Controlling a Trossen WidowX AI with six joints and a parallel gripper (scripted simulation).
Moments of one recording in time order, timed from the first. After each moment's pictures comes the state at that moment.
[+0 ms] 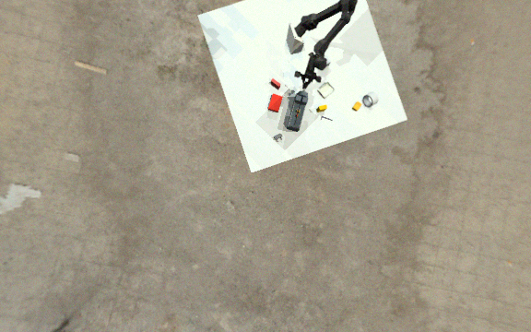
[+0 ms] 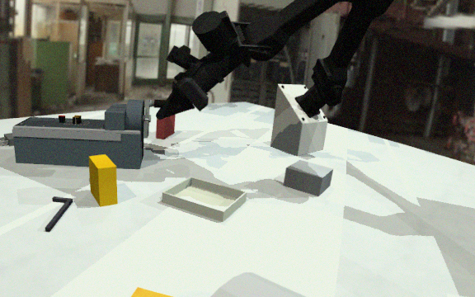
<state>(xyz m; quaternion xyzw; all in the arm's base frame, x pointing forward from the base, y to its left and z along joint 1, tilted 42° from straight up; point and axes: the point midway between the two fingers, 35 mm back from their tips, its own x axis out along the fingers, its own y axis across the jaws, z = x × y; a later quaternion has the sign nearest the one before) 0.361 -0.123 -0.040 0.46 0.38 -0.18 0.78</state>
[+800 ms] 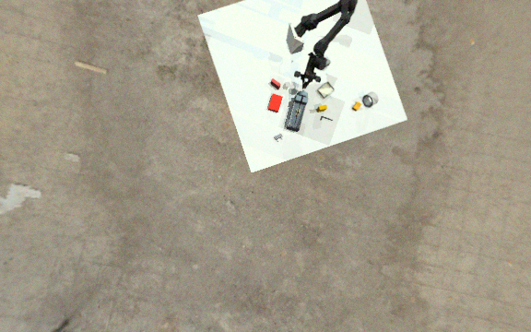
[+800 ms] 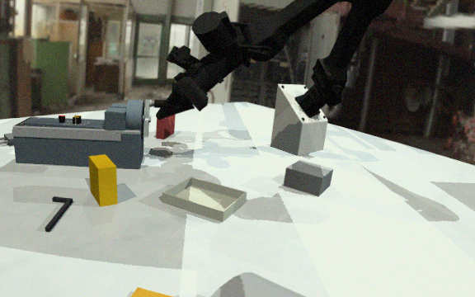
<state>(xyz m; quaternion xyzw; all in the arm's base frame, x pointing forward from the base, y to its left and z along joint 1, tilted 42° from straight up) 0.359 -0.123 -0.042 0.46 0.38 -0.18 0.78</state>
